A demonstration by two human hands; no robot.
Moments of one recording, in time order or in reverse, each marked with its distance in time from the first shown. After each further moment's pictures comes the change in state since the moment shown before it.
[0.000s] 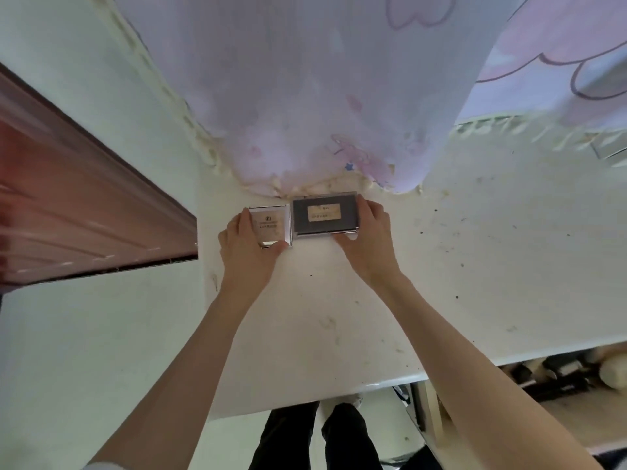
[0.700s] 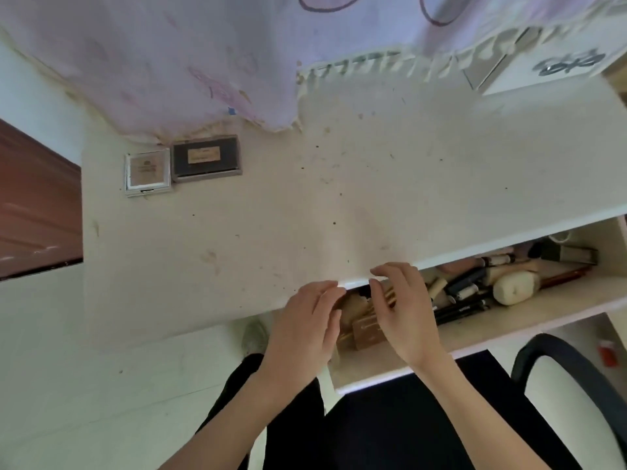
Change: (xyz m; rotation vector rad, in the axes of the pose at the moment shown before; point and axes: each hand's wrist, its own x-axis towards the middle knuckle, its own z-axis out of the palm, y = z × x) left_hand -0.238 0.065 0.151 0.116 -0.146 0.770; right_hand -0.194 0.173 -0.124 -0.117 0.232 -0.191
